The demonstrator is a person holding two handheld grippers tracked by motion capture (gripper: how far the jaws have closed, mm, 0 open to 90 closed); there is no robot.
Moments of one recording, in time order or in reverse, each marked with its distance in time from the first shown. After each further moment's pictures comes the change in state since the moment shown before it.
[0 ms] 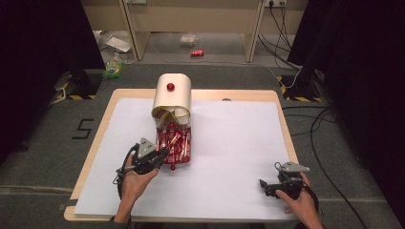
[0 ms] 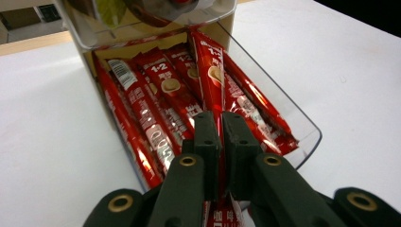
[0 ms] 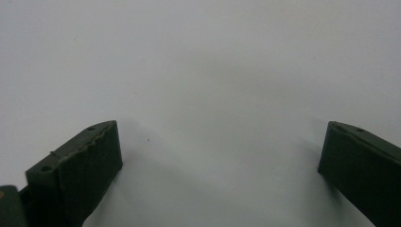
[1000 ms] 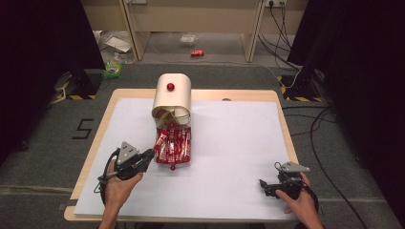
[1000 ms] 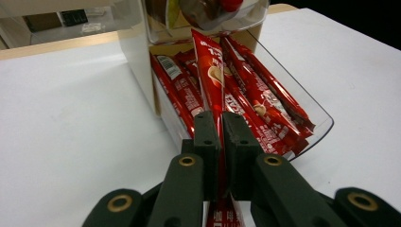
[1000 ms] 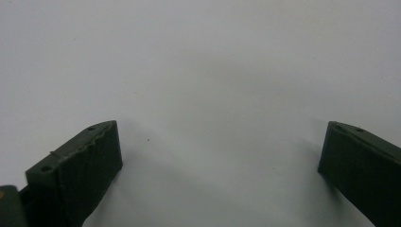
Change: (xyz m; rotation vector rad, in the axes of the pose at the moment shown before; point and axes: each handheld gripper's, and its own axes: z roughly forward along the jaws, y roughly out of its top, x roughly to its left) left arm 0.022 -0.010 -0.037 -0.047 0.041 -0.045; right arm 0.000 0.000 0.000 -0.001 -0.001 -0.001
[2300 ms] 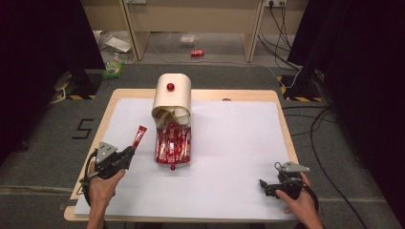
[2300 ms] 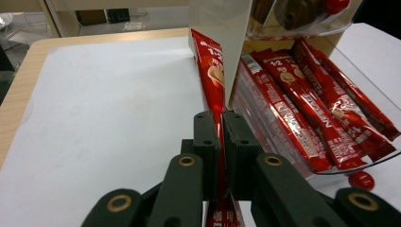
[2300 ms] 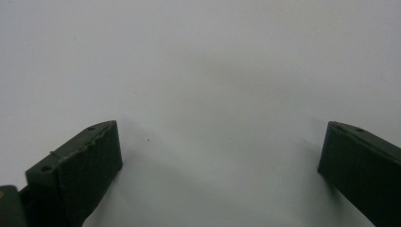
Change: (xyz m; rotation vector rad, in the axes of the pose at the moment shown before) left arm 0.046 -0.014 -0.016 -0.030 0.128 -0.092; right arm 0.000 0.000 0.000 -0.001 -0.001 0.001
